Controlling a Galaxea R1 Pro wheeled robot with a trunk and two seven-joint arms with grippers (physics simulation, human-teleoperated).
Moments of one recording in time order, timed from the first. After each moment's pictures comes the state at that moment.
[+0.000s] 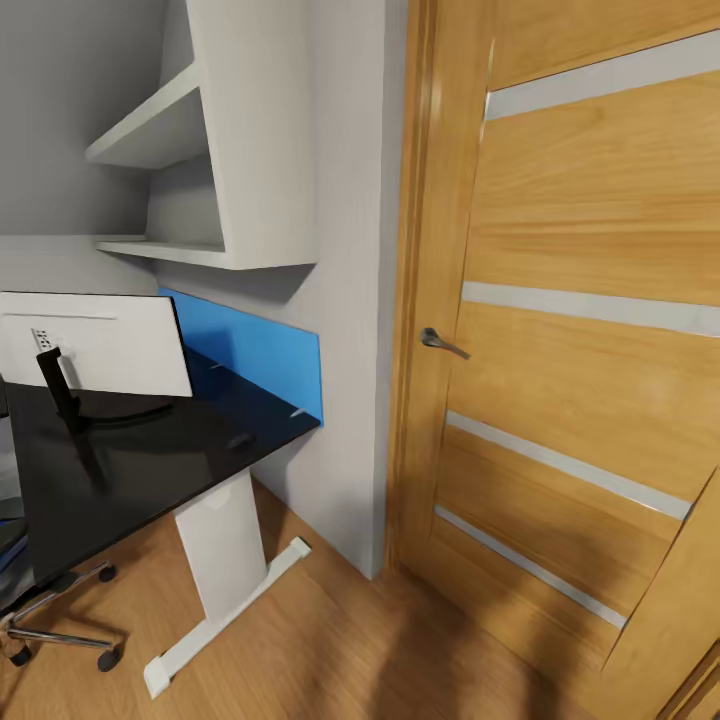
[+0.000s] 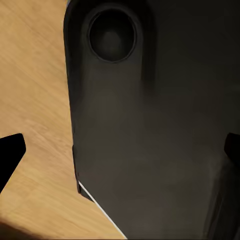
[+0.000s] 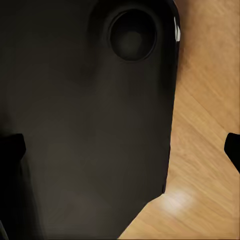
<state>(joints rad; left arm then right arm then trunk) 0.00 0.00 0.00 0.00 0.00 0.00 0.00 0.00 0.00 0.00 0.00 0.00 0.00 0.00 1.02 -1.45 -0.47</state>
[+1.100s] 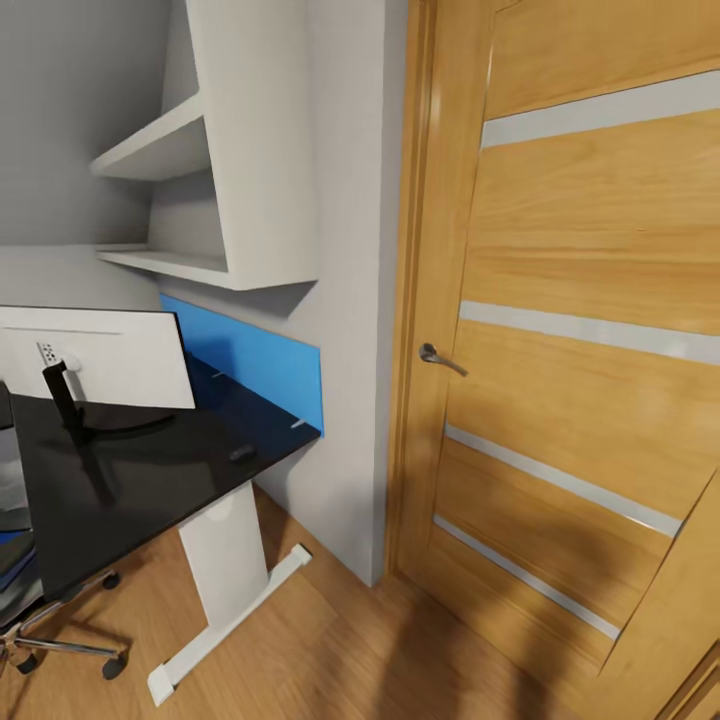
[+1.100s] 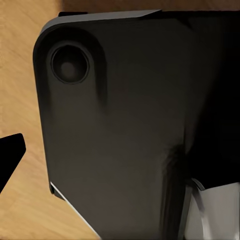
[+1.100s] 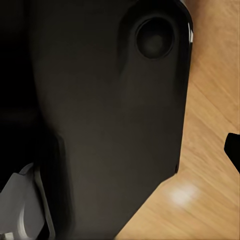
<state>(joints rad) -0.01 -0.05 0.00 -0.03 -0.01 -0.02 -0.01 -0.01 0.03 0.00 0.00 -0.01 0.01 0.00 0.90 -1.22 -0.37</state>
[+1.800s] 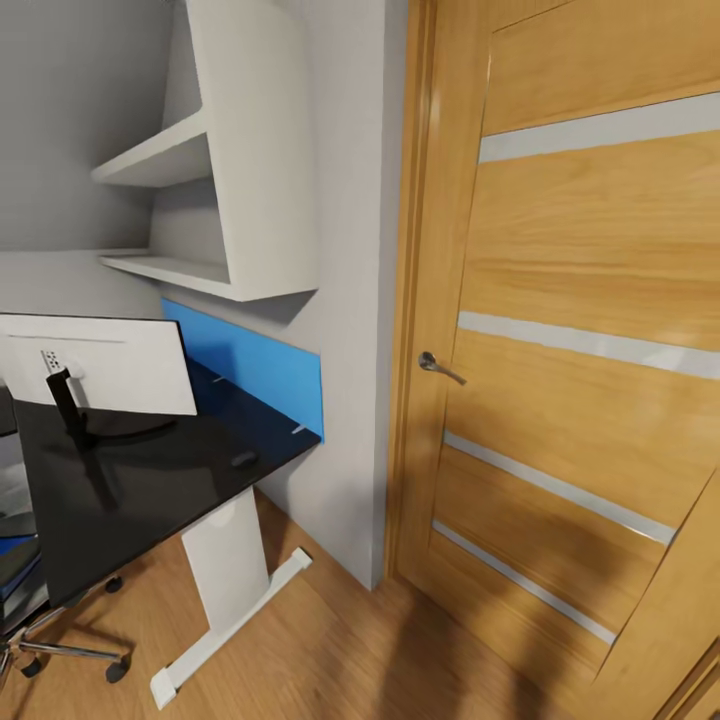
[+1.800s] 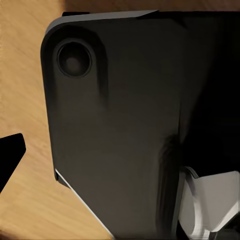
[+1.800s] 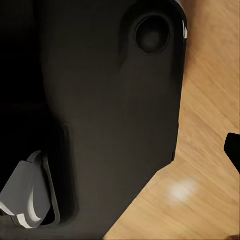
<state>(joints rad) -0.01 -0.05 0.00 -0.03 -0.01 -0.02 -0.01 -0.01 0.03 0.00 0.00 -0.01 0.01 0.00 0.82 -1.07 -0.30</state>
